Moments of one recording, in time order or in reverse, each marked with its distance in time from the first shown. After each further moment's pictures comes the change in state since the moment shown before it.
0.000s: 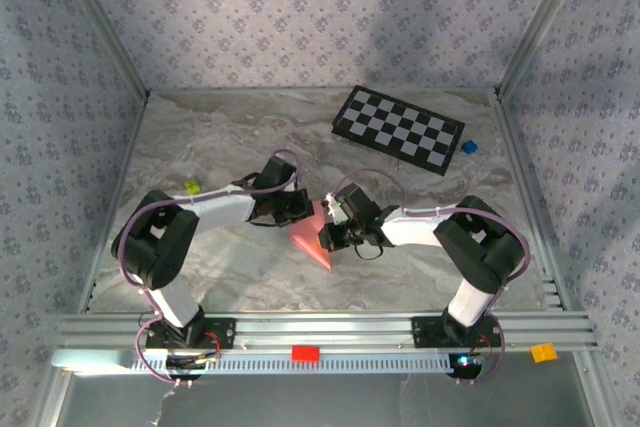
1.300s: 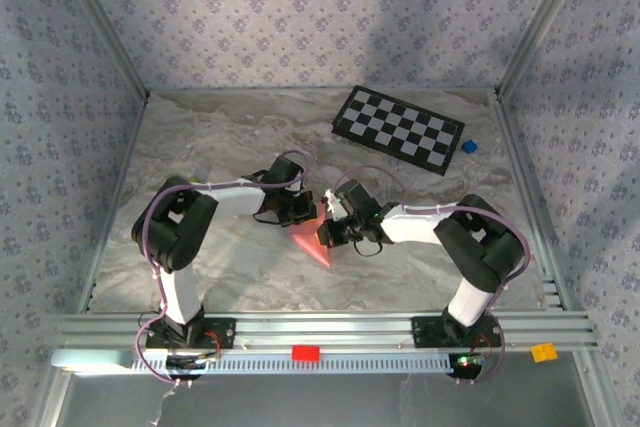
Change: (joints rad) left arm 0.011 0.145 0.061 -0.027 0.057 0.065; right arm -0.014 0.006 0.026 -0.012 -0.019 -0.004
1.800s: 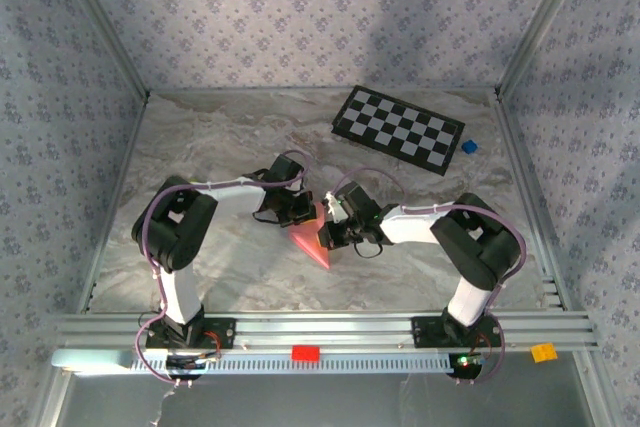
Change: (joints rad) left arm 0.000 0.000 0.024 -0.053 -0.001 0.001; right arm 0.000 0.019 -0.014 0.020 -0.001 0.004
